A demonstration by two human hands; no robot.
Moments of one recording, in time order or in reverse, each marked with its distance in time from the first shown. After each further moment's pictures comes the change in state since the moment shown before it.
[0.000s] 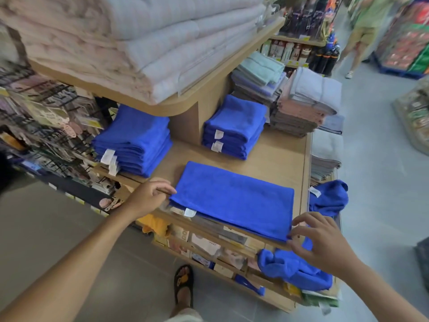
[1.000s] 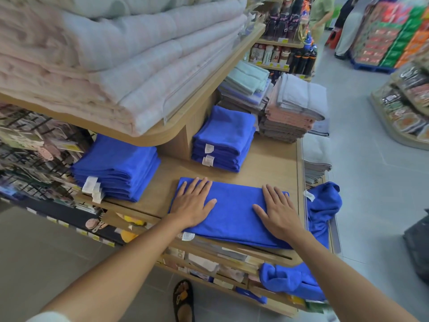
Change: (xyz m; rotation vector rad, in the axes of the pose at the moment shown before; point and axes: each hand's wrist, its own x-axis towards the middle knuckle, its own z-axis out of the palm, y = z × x) left_hand 0.096 0.049 0.101 0.722 -0.153 0.197; right_hand 0.128 -0.006 0.070 -0.064 -0.180 0.387
